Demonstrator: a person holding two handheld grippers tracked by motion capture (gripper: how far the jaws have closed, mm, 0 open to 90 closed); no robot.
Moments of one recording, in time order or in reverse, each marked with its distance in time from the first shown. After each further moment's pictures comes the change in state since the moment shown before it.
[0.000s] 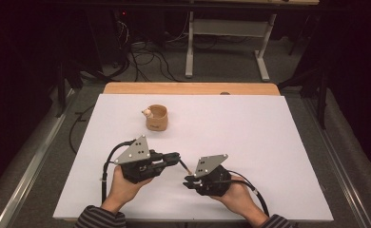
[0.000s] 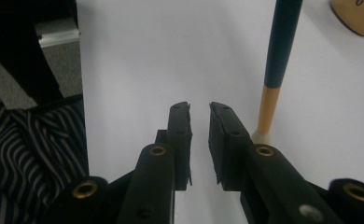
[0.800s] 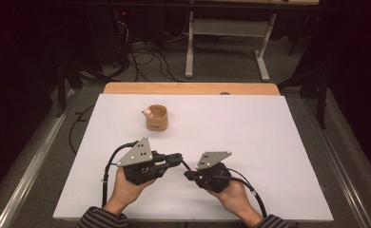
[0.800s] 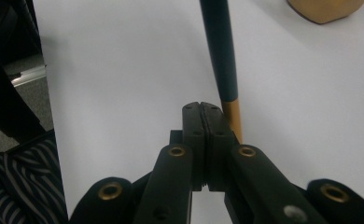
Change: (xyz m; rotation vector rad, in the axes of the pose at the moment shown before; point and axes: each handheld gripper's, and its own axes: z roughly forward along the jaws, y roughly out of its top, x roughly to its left) left arm -0.005 0.000 0.004 -0.012 0.007 0.005; right arm -0.008 -0.005 0.006 -0.064 -0.082 0.153
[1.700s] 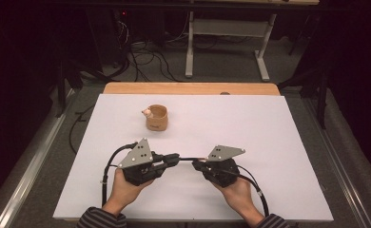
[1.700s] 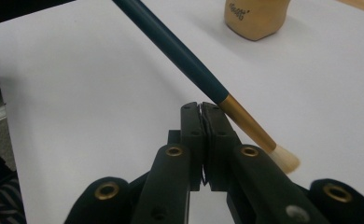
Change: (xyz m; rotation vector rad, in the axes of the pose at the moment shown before) left arm 0.001 -0.006 -0.001 0.038 0.046 0.017; right arm -0.013 -0.004 -0.016 -0.105 -0.138 0.102
